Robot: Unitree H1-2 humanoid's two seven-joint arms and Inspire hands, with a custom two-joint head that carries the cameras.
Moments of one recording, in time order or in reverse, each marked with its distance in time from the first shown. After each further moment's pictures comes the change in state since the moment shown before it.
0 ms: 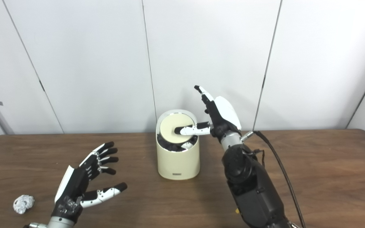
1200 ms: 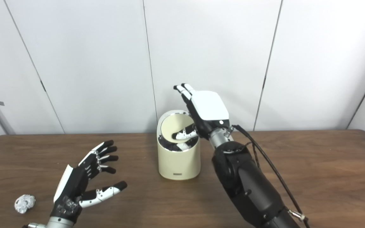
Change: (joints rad) left arm 0.006 -0.001 -0.003 -0.031 0.000 0.006 0.001; right arm -0.054 -0.094 0.237 -0.046 -0.359 0.003 0.024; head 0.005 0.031
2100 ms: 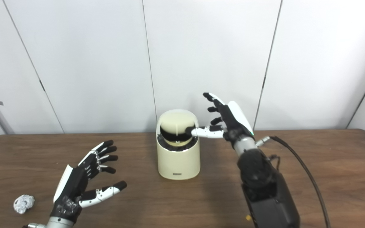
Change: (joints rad) left arm 0.001 0.000 0.000 0.000 -0.001 0.001 0.000; right arm 0.170 0.059 -0.339 -0.148 0.494 0.061 0.115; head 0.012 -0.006
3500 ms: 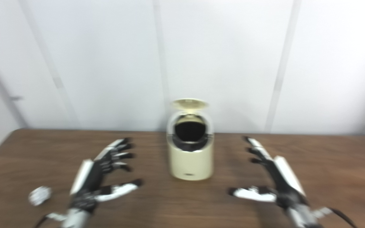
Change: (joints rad) left arm -0.007 -0.024 -0.036 0.002 0.047 -0.001 0.016; right arm 0.356 -0.124 -0.046 -0.072 0.164 -0.361 -0.034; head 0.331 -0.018
